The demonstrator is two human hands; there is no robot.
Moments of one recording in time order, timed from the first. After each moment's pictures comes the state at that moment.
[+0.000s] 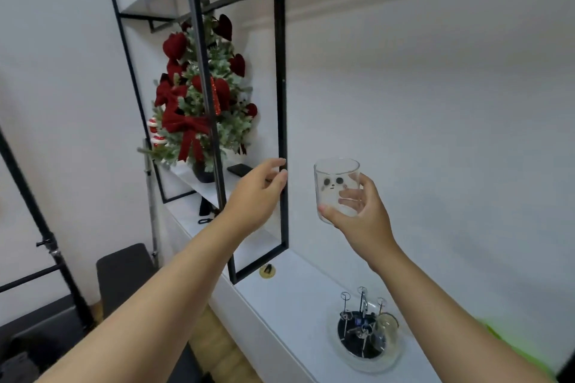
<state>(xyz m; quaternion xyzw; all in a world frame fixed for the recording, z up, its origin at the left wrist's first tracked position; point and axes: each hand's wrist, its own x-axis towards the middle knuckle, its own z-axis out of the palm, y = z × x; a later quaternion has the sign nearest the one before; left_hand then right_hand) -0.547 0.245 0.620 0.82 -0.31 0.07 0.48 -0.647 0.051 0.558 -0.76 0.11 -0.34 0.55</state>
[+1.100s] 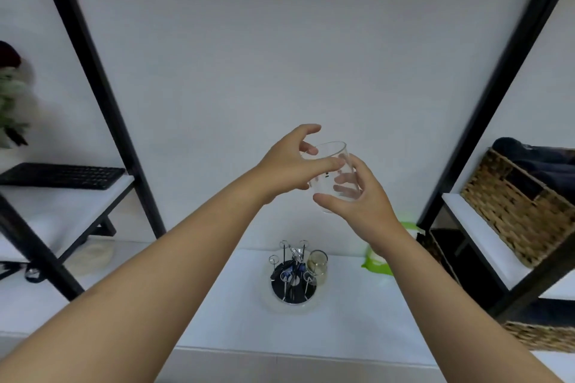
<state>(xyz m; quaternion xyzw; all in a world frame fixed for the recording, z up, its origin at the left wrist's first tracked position) -0.429 0.068 0.563 0.61 -0.57 -0.33 0.45 -0.604 0.025 0.486 -0.68 0.38 -0.42 0.46</state>
